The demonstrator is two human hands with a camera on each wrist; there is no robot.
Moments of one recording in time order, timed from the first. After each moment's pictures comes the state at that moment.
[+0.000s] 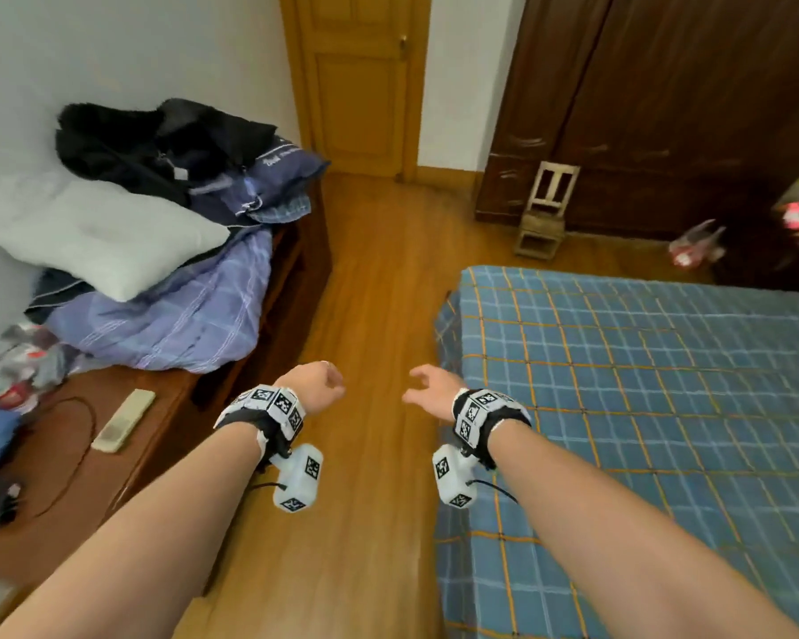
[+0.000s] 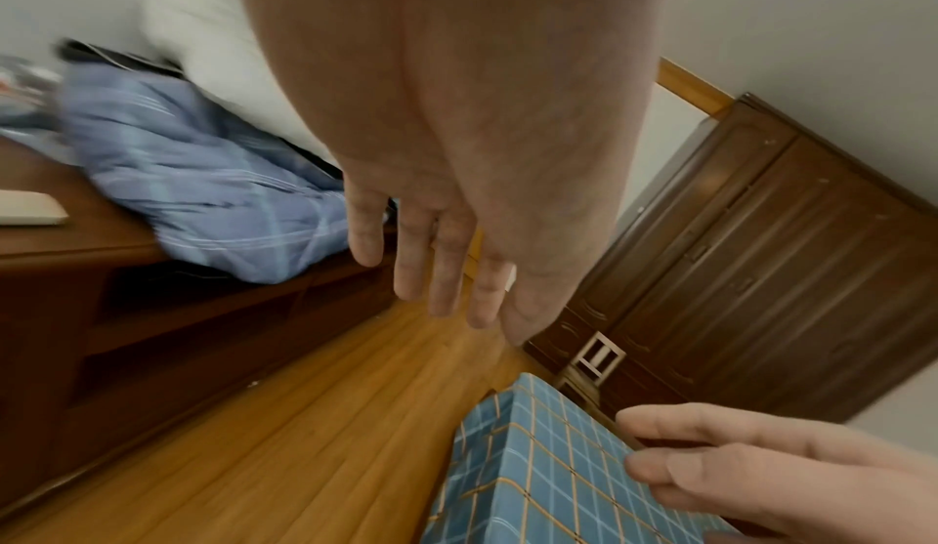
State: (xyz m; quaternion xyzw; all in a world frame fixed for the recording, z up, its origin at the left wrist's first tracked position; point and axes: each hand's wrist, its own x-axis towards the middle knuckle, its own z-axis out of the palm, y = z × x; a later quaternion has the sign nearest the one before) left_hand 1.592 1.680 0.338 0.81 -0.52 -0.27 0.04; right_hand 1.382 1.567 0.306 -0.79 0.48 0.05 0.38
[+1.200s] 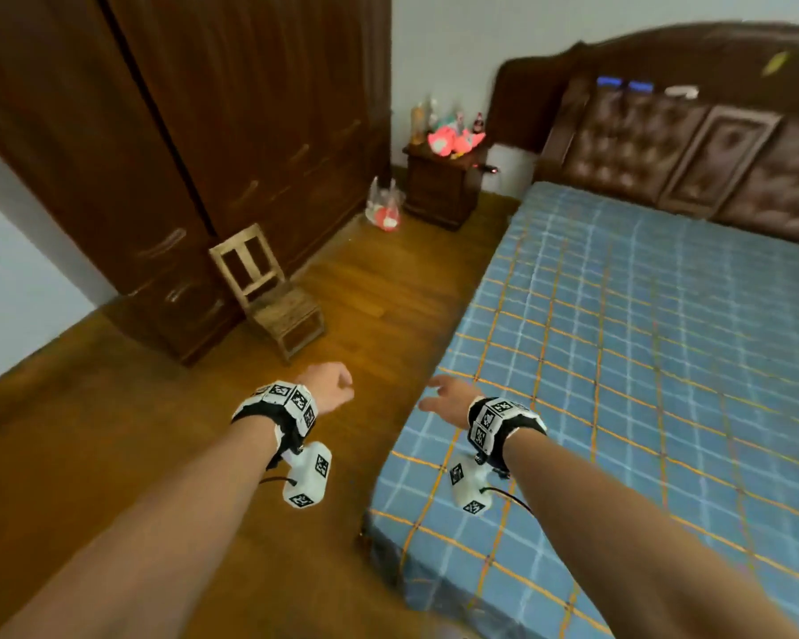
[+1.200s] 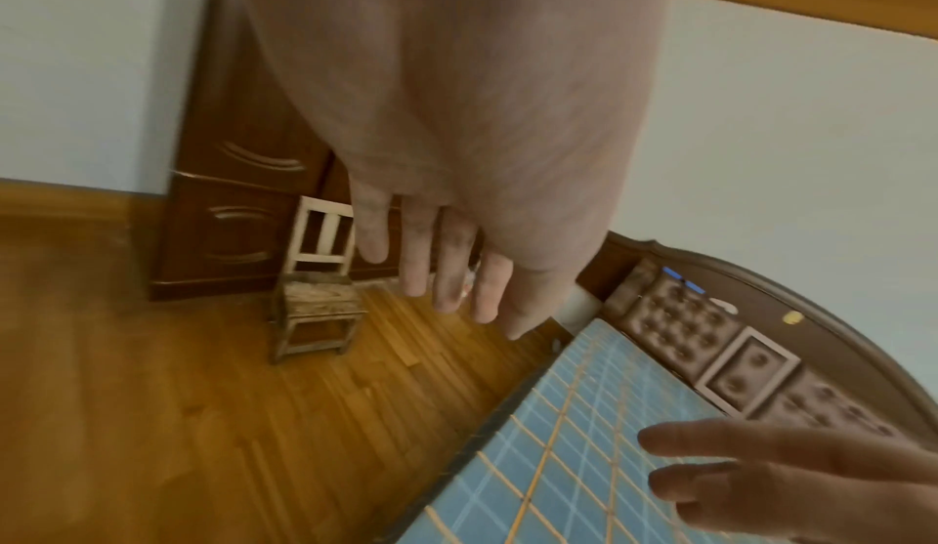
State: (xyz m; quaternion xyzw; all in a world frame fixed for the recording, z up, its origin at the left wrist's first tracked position) left_hand 1.638 0.479 0.317 0.38 -0.88 -0.26 -0.14; right_hand 1.454 0.634 0.270 -0.33 0.86 -0.13 0.38
